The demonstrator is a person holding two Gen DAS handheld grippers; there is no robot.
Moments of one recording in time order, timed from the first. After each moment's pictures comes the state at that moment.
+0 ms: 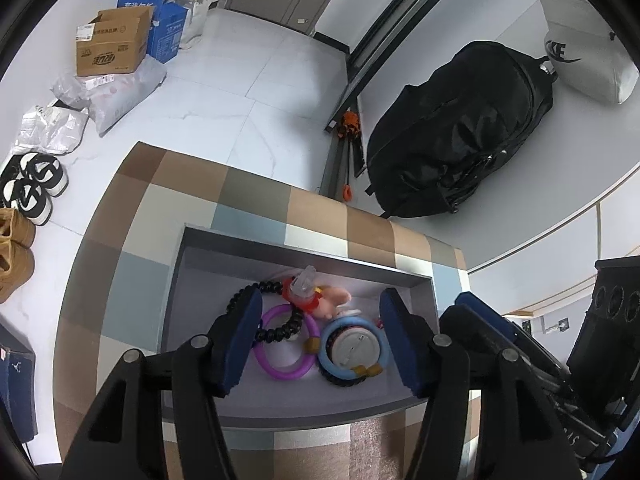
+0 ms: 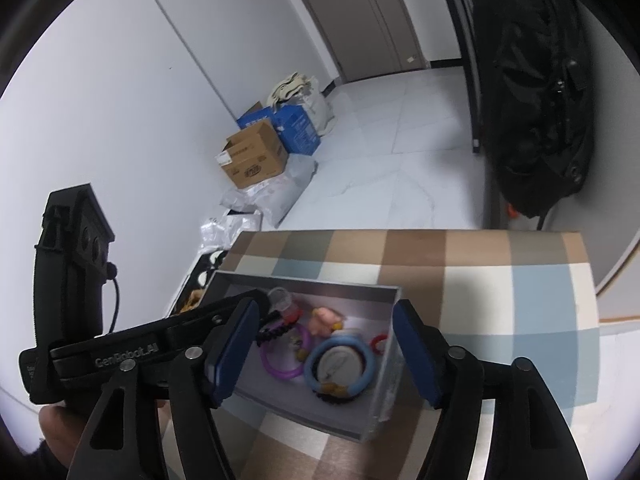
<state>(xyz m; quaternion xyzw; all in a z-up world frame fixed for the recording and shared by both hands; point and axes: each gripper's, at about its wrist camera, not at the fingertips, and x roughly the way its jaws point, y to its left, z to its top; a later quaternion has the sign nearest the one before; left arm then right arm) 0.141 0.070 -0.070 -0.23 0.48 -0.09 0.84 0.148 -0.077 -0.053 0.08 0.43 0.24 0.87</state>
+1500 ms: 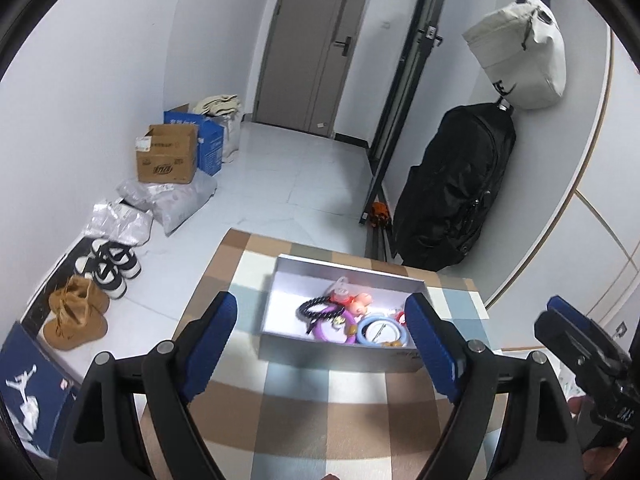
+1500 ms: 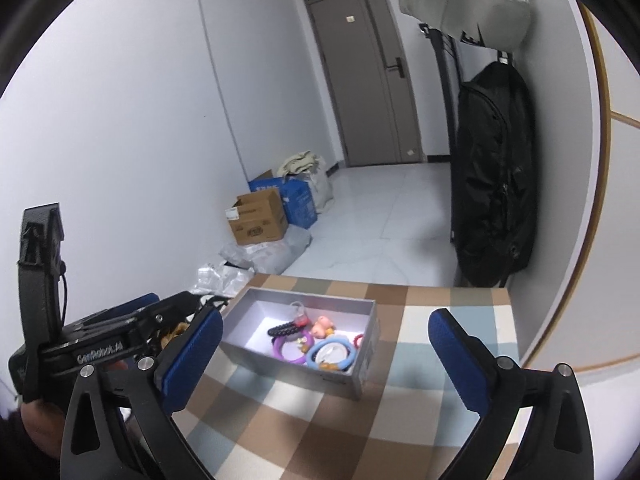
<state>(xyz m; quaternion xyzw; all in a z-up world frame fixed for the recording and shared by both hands) 0.028 0.074 -0.019 -0.14 0.31 0.01 0.94 0.032 -0.106 0.001 0.03 0.26 0.24 0.94</state>
